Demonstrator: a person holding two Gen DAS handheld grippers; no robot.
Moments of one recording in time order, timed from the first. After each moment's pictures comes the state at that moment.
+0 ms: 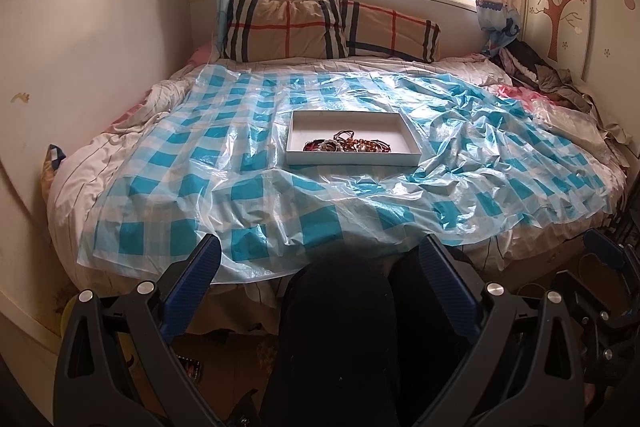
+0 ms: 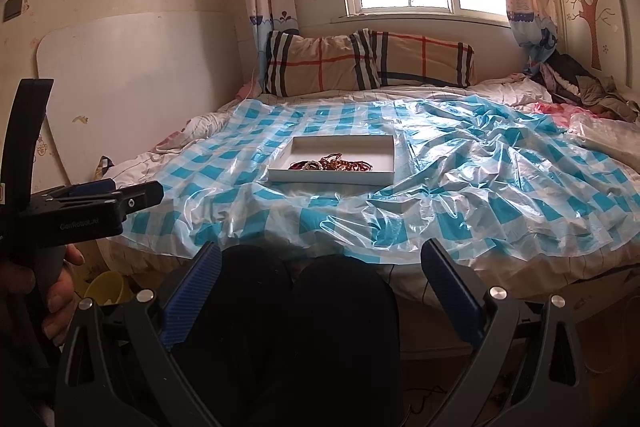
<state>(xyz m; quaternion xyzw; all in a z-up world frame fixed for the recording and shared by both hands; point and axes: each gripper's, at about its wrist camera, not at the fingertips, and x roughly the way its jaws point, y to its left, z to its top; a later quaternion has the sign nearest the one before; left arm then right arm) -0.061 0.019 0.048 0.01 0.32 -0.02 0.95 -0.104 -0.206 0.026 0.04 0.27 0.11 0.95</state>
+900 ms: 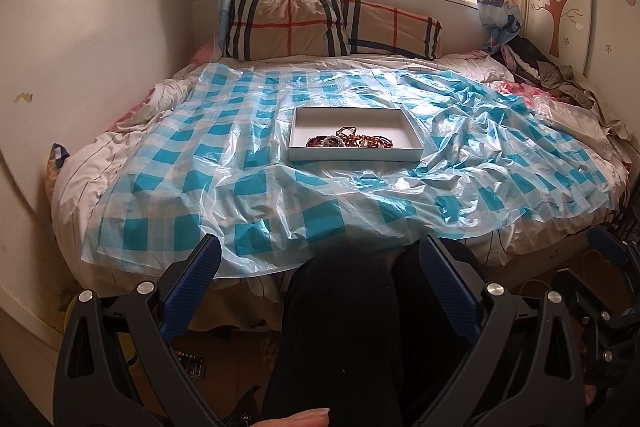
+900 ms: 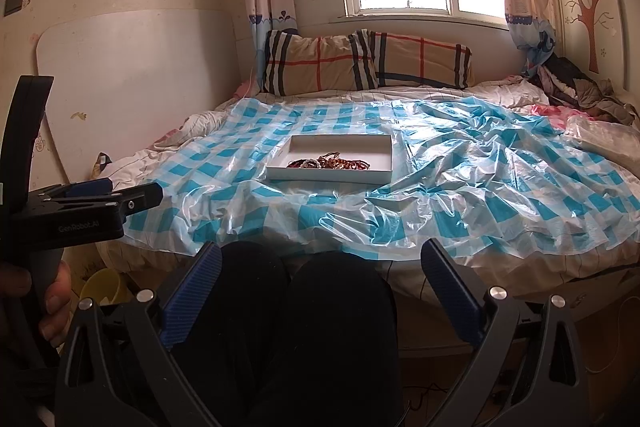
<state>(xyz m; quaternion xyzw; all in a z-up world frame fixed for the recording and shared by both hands) -0.062 0.019 0.048 0.01 0.32 -0.02 0.95 -0.105 -0.204 0.026 0.04 0.27 0.11 0.96</state>
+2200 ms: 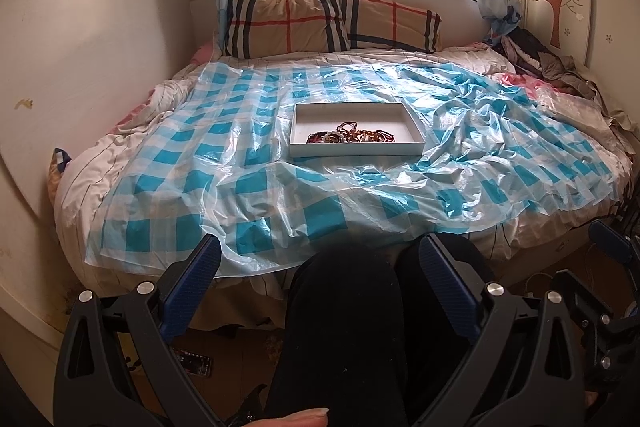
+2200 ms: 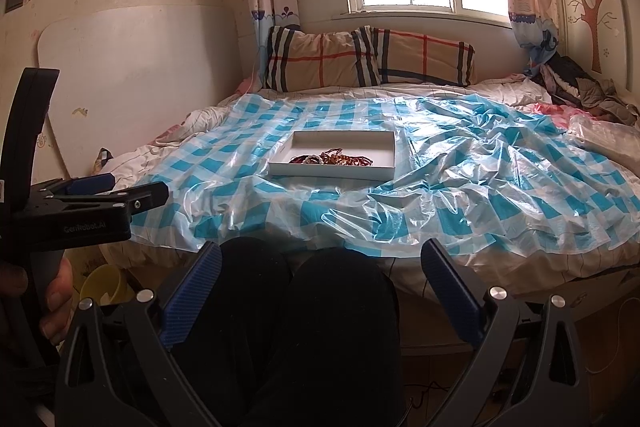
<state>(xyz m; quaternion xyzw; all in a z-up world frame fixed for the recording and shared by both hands) -0.066 0.022 0.045 0.01 0.33 -0.02 0.94 -0.105 -0.200 0.027 0.04 0.27 0.11 0.95</state>
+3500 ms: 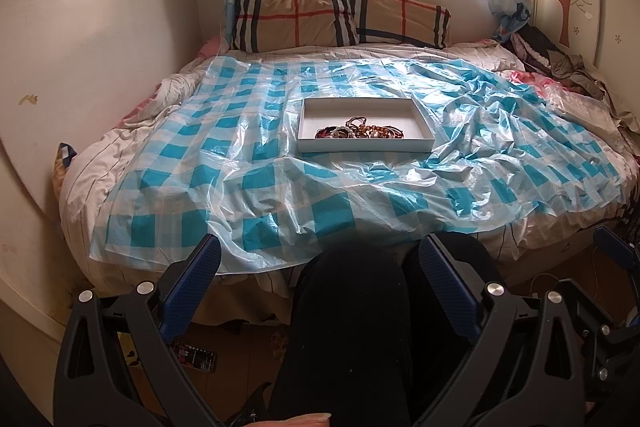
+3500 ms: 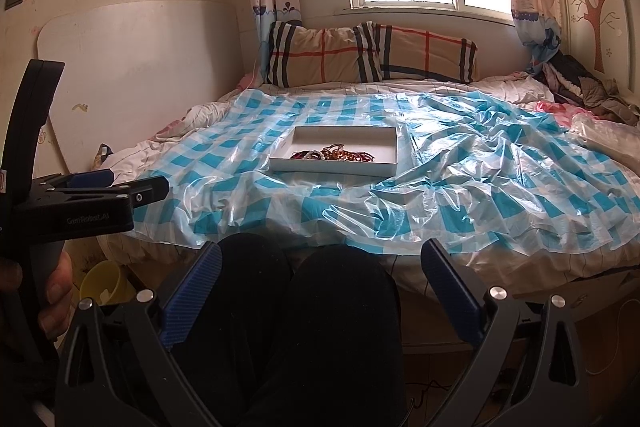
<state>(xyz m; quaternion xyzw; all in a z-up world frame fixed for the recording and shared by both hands) -0.058 0.022 0.049 0.02 0.34 0.00 0.94 -0.105 -0.198 0.027 0.04 0.28 0.11 0.95</state>
